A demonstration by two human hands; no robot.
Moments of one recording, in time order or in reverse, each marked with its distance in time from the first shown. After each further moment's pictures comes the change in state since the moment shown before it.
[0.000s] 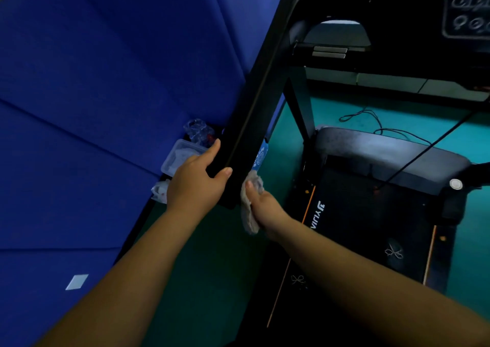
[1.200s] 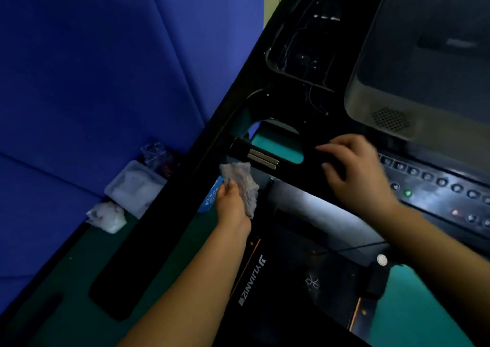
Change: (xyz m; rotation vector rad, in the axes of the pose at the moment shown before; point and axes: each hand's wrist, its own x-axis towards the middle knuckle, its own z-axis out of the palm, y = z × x) left_hand 0.160 0.229 0.122 -1.483 0.052 -0.752; right_hand 0.015 -0.271 -0.324 -1.231 0.493 -0.847
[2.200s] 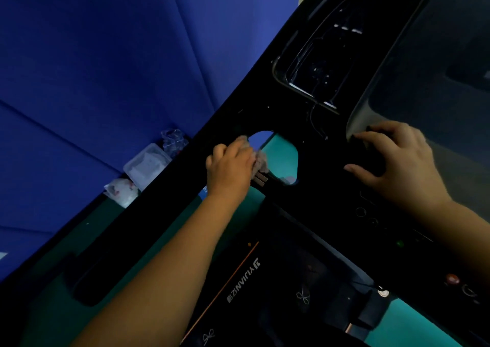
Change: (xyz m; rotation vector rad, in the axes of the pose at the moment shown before) left_hand 0.034 0.042 0.049 1.482 0.180 1.057; right_hand 0.075 0.090 -0.050 -0.138 -0.117 -0.182
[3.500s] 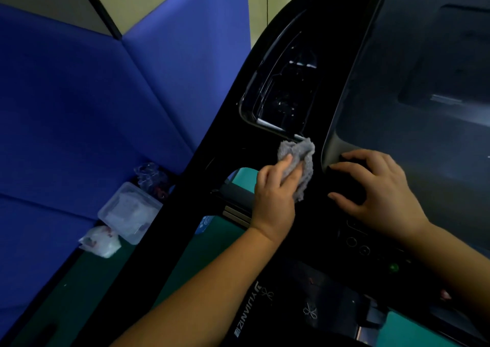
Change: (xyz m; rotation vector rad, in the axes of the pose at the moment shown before) left_hand 0.028 0.094 0.037 -0.398 0.237 0.436; right_hand 0.002 0.002 0.005 -0.016 0.045 0.068
